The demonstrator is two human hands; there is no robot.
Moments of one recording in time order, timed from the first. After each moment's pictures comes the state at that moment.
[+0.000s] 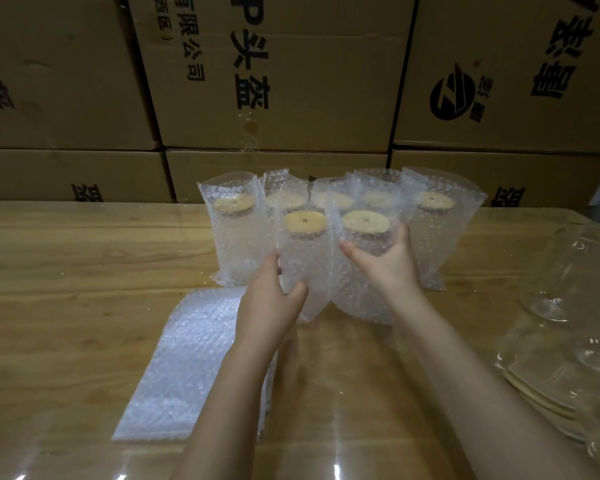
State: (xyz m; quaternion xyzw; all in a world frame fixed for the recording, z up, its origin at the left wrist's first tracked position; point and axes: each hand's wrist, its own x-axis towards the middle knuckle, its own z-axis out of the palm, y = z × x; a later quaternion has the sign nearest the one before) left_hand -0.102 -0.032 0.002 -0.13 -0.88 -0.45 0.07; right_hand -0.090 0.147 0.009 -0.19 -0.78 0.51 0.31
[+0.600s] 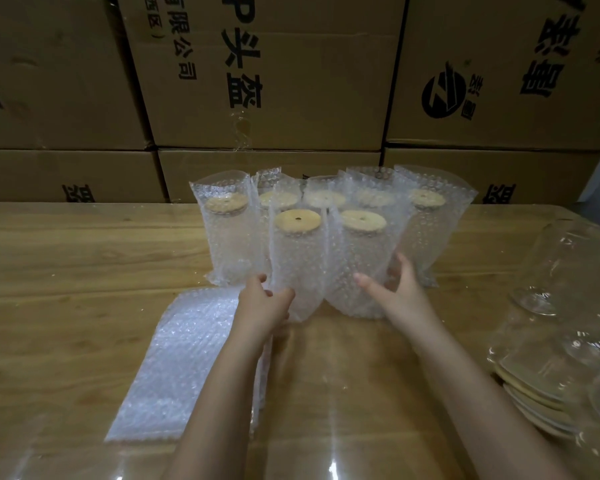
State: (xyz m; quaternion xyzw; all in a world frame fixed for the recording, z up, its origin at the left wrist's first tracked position) left_hand -0.116 -0.030 -0.018 -0.02 -0.79 -0.61 -0.09; right_hand -0.045 0.165 -0.018 -0.21 -0.79 0.55 0.19
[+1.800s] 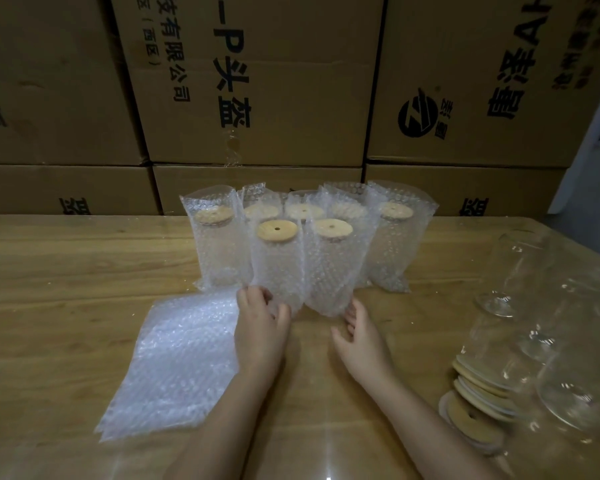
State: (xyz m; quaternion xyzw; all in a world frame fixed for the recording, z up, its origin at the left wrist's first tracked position) left_hand -0.084 -0.004 -0.049 -0.09 -0.86 -0.46 0.18; right_hand -0.026 0.144 -0.079 -0.16 -0.85 0.47 0.18
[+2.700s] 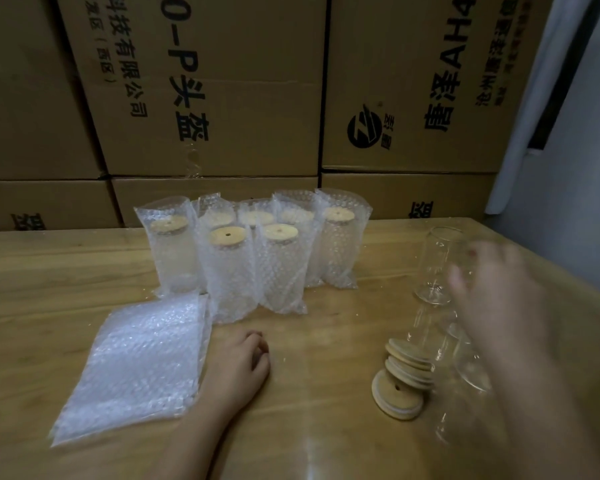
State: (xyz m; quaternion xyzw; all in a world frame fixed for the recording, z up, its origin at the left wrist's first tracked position) left_hand -0.038 -0.012 -0.071 -0.33 -0.89 -0.29 0.12; right_hand 0.141 0.229 0.089 -0.40 -0.86 0.04 0.32
